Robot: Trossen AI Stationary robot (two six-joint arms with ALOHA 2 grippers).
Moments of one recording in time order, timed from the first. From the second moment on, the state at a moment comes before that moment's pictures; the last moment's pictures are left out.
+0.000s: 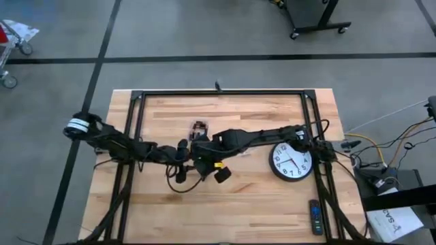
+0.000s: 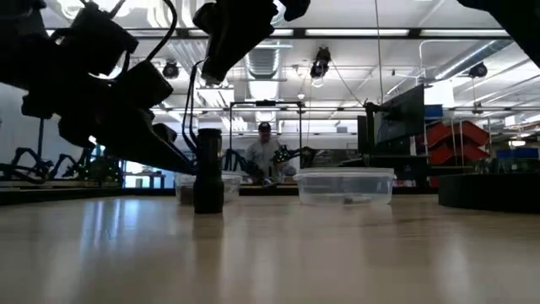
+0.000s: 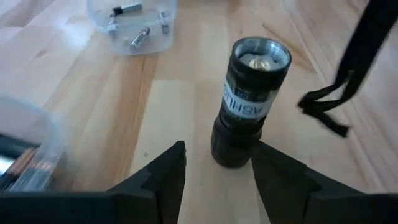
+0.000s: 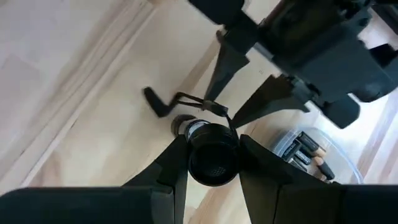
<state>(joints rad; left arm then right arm) -0.16 1.47 0.28 0.71 -0.13 -0.14 0.13 2.27 2.33 -1.16 0.02 -0.52</state>
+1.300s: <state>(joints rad) -0.16 1.84 0.56 0.74 -0.12 -0.02 0.11 2.26 2.28 -1.33 -0.06 -0.44</state>
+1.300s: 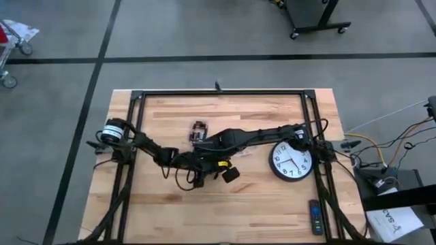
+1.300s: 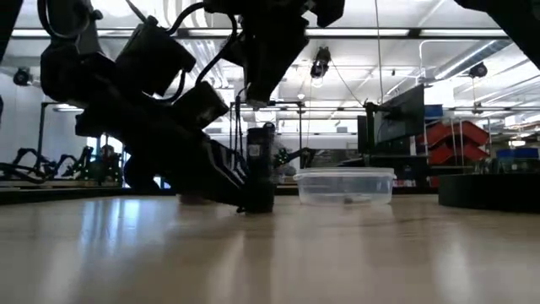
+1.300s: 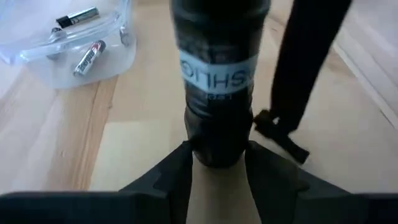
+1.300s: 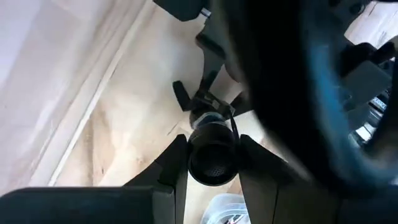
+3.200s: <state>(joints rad) -0.16 1.83 0.56 0.73 -0.12 -0.04 0.05 2.29 2.20 -1.29 -0.15 -0.38</state>
